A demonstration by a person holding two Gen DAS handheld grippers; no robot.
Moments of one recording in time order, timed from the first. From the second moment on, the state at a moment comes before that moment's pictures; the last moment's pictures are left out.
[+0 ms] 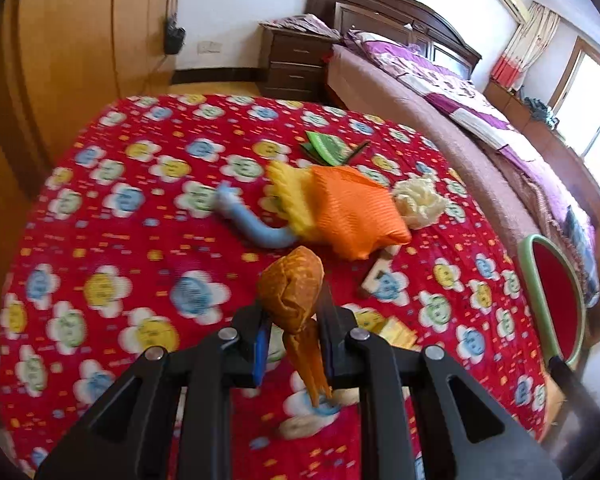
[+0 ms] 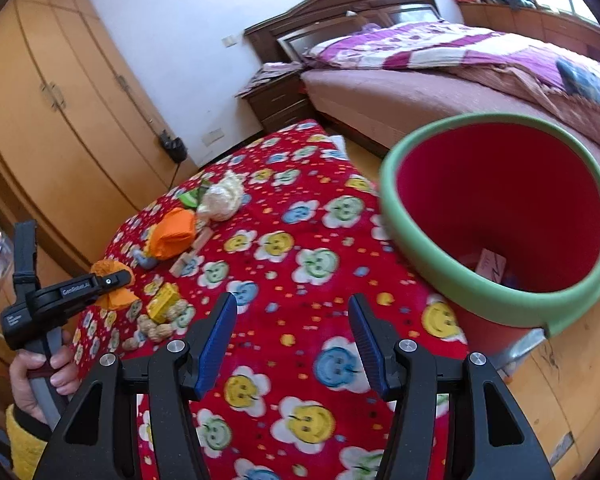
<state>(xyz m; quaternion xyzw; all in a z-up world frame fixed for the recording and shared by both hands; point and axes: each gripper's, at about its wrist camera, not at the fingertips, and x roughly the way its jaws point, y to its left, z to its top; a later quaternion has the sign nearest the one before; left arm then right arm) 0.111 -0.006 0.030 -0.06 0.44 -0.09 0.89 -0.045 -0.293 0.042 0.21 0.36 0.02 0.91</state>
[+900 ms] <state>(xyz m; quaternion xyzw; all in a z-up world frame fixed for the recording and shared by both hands) 0.084 0.054 0.000 -0.09 0.44 -0.04 0.89 0.026 -0.172 0.022 0.11 0.43 0.12 0.89</state>
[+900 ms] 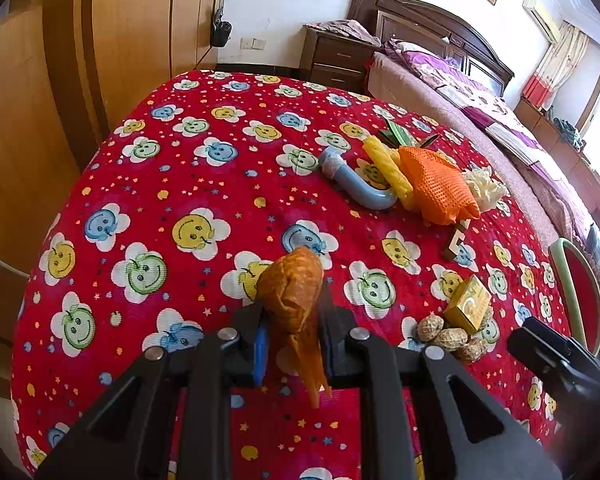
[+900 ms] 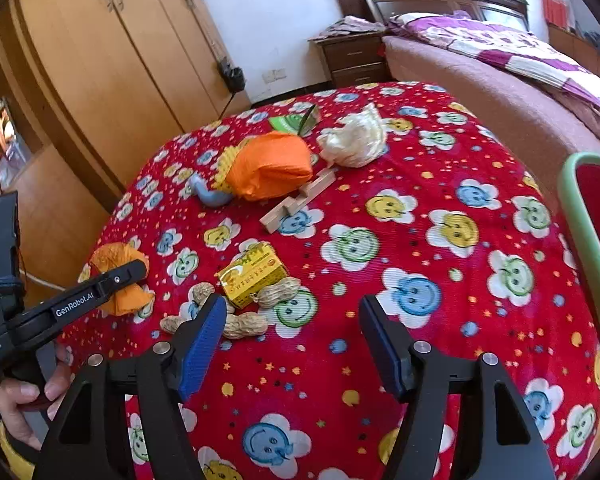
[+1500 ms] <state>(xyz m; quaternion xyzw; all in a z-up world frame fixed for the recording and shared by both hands) 0.085 0.050 -0.003 -0.09 0.44 -0.04 0.89 0.046 -0.156 0.009 0.06 0.43 0.13 0.89</state>
